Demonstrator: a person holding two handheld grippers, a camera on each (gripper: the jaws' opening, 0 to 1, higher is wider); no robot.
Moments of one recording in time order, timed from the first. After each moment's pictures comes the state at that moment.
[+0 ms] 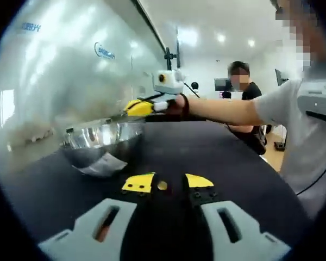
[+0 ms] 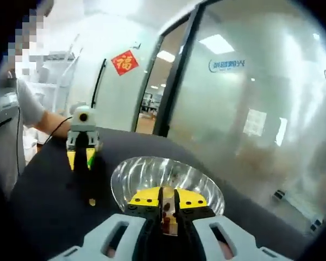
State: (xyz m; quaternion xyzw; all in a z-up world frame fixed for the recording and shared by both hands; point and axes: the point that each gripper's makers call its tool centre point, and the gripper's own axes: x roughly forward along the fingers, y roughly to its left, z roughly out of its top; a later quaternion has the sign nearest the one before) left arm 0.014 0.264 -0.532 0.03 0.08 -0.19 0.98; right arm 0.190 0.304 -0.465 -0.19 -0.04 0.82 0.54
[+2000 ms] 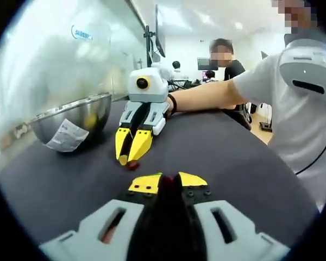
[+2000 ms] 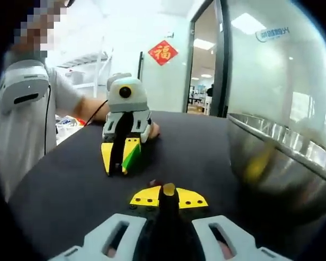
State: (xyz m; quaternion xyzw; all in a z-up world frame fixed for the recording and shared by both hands) left arm 0.005 0.231 -0.580 0.08 0.15 -0.25 0.95; right arm 0.057 0.272 -0.584 -0.19 0.01 0.90 0.38
